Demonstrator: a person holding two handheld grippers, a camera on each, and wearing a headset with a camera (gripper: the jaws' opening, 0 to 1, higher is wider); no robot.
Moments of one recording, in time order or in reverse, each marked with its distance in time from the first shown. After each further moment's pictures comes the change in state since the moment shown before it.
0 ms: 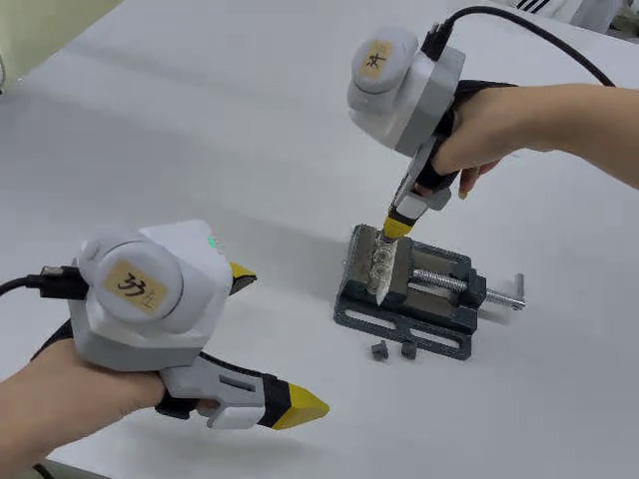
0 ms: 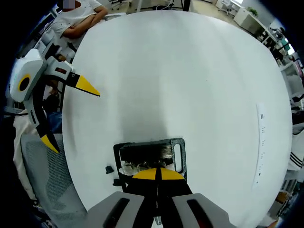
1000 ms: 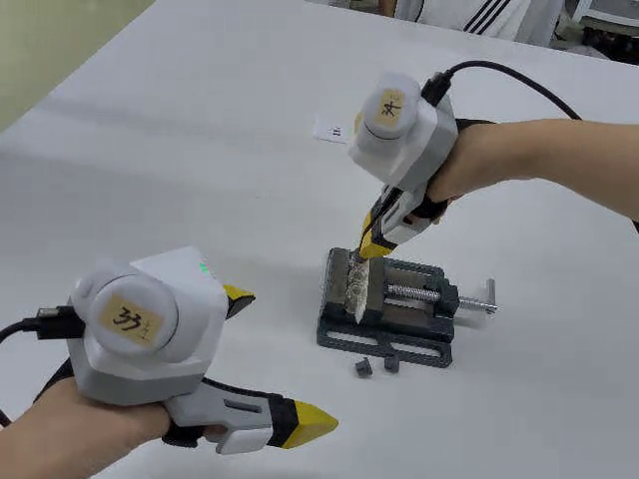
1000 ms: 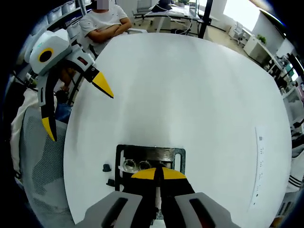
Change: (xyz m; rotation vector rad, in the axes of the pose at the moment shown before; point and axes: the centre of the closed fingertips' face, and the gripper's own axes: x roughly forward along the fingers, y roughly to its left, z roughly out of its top) left arm 0.000 -0.012 0.020 0.032 -0.029 -0.009; right arm -0.003 -0.001 -0.002 -0.163 -0.254 0.021
